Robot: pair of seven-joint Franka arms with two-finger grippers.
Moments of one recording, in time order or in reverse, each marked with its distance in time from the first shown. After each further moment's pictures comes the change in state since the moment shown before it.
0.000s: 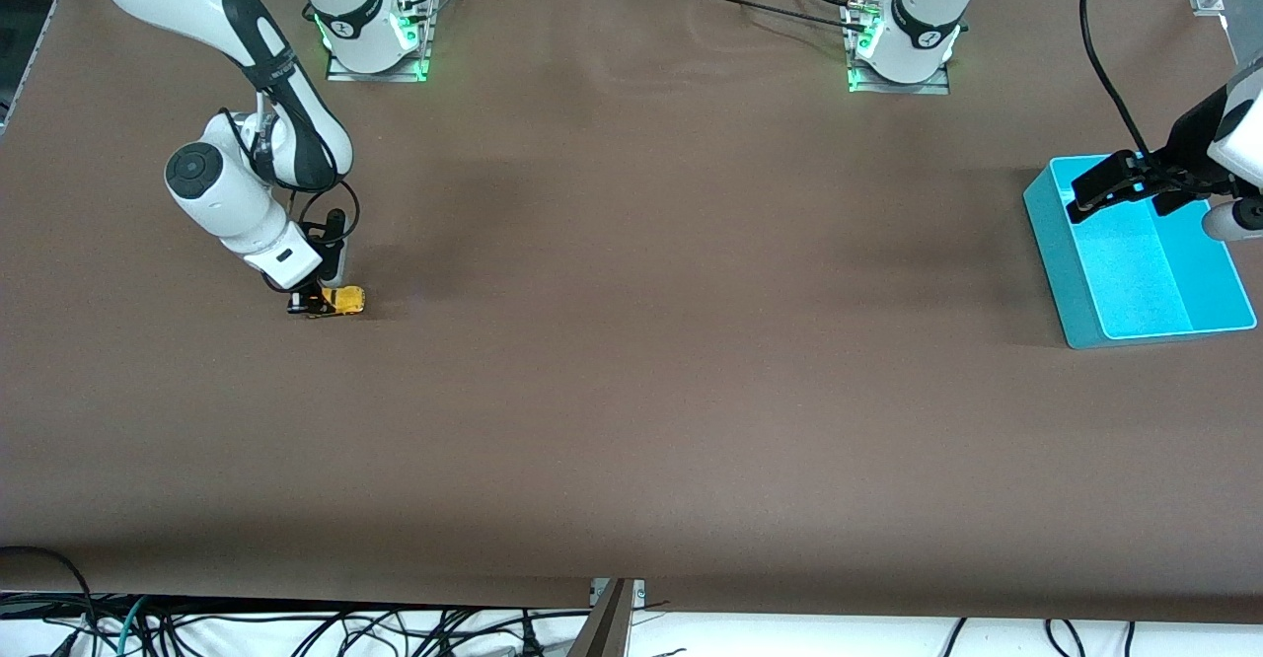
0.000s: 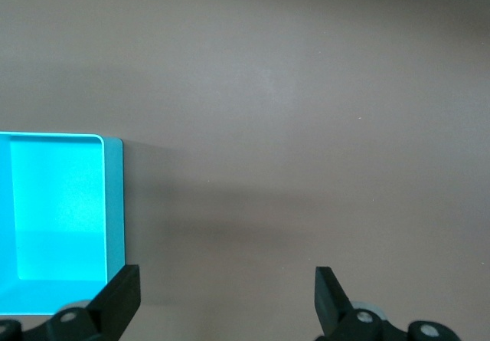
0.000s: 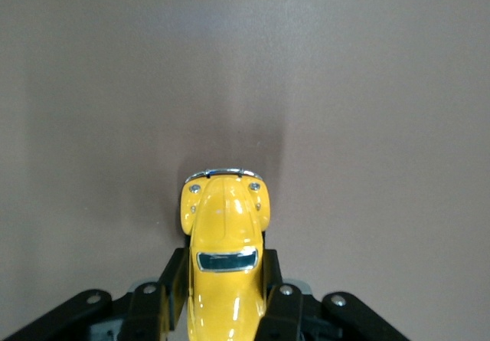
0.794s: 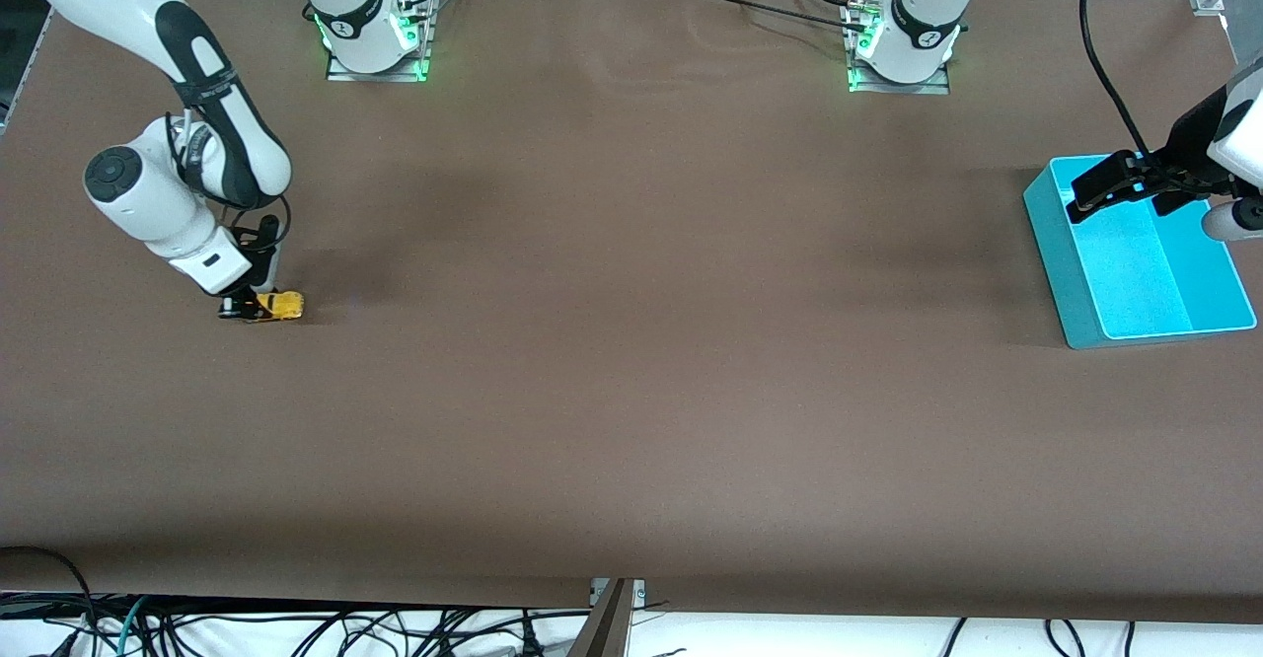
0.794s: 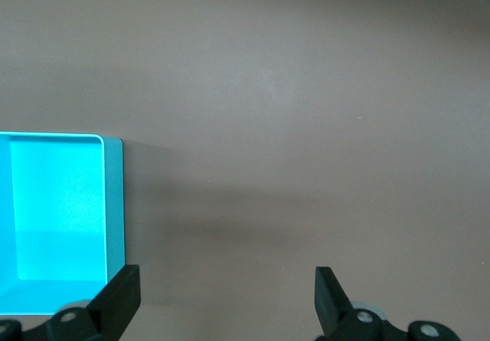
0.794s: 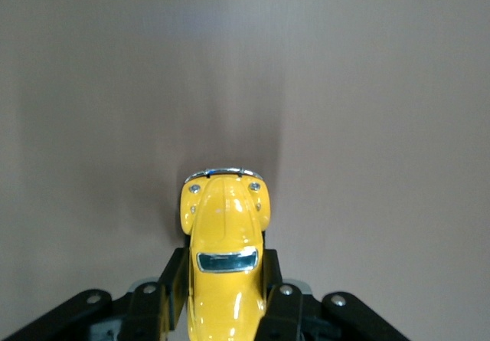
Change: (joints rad) left arm 0.000 0.000 0.000 0.000 0.000 0.000 0.000; right arm -0.211 0.037 -0.003 0.057 0.002 -0.002 -0.207
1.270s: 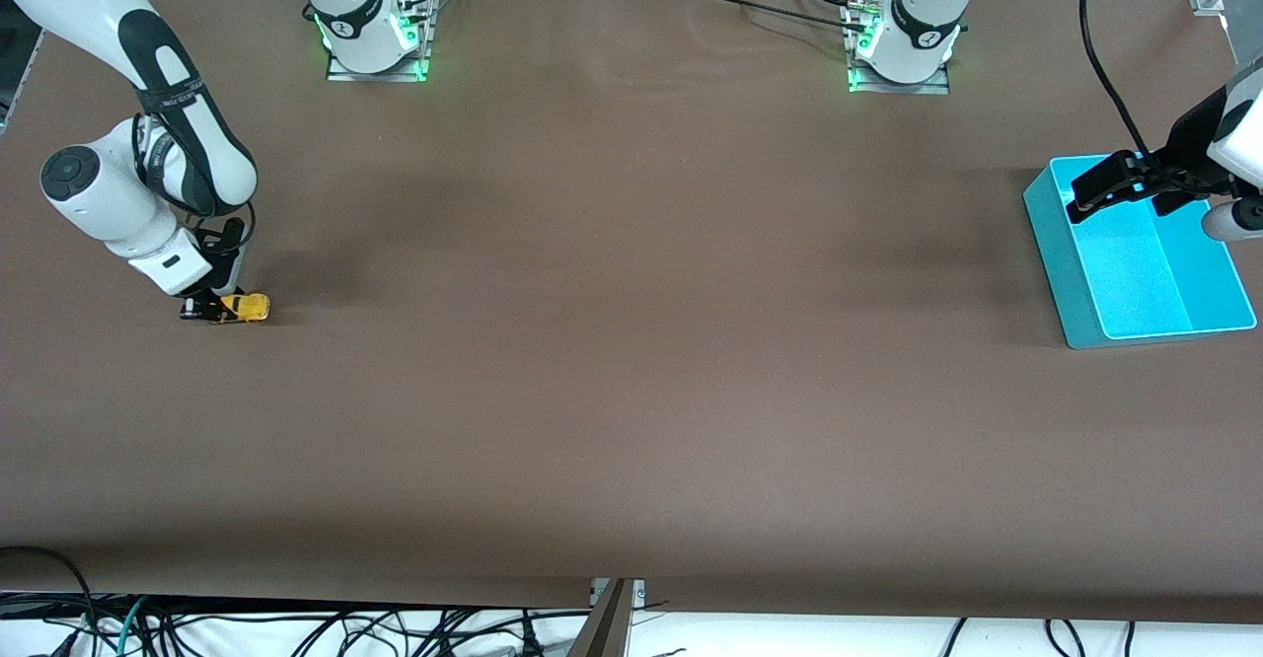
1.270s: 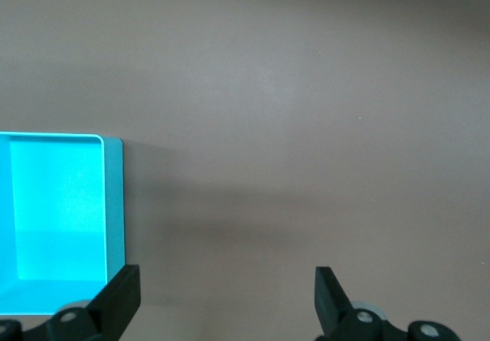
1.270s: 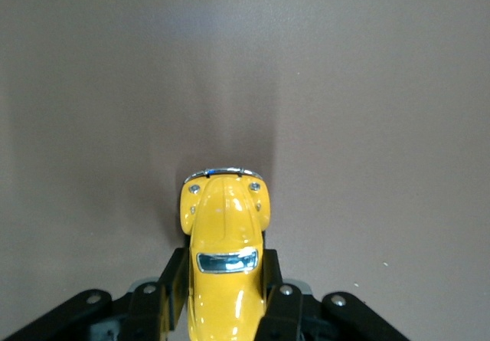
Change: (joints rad) left arm 0.000 0.000 0.000 0.000 0.000 0.000 0.000; right arm -0.074 0.021 0.001 0.033 0.000 0.000 -0.046
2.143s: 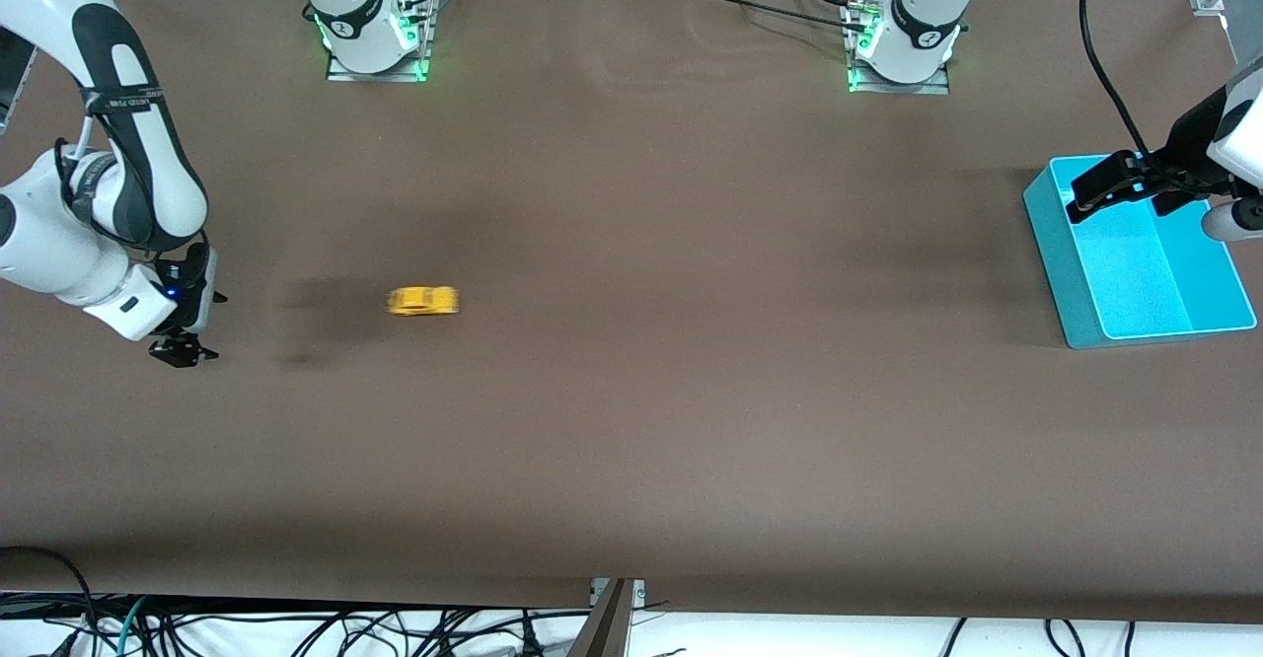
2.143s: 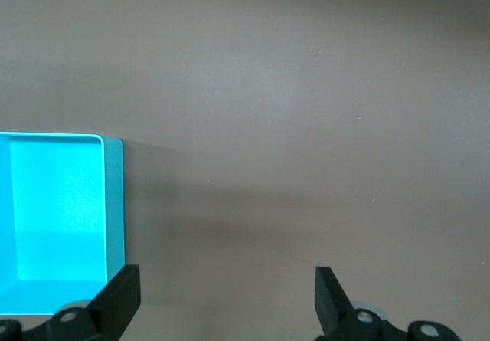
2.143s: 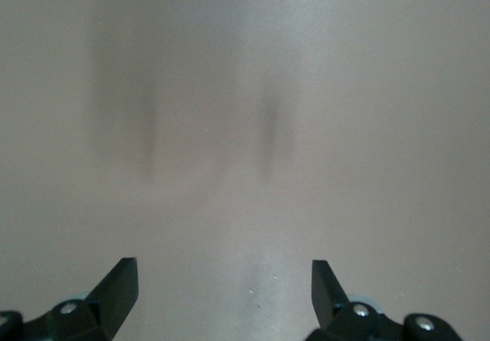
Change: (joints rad) left arm 0.000 0.000 0.000 0.000 0.000 0.000 0.000; right arm 0.000 0.024 0.052 0.345 0.010 -0.443 0.000
